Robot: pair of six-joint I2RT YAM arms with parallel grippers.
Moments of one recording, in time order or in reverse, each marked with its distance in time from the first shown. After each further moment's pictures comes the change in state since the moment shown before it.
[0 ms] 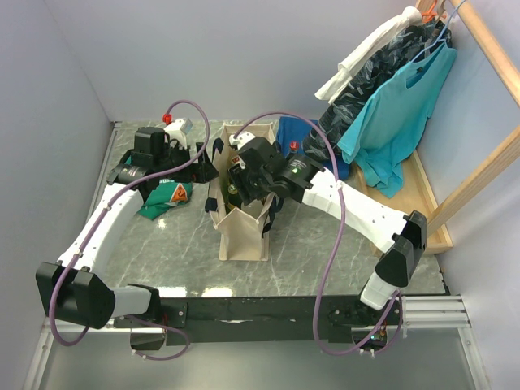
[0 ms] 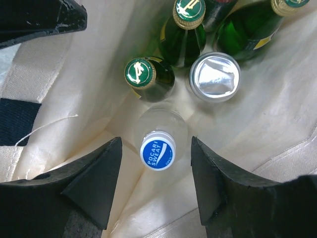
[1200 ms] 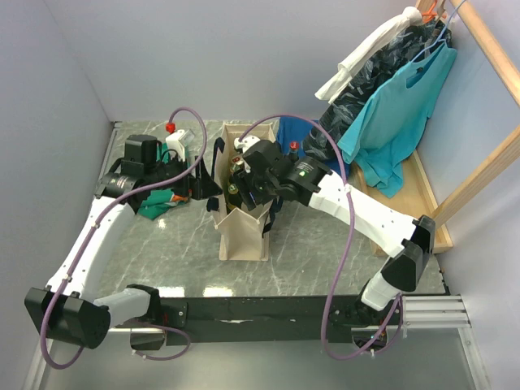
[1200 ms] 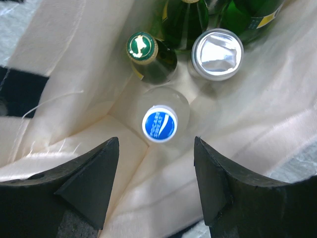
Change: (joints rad) left arm 0.000 -0.118 -0.007 -0.146 0.276 0.050; right arm 0.014 -0.050 -0.022 -0.056 -0.007 0.024
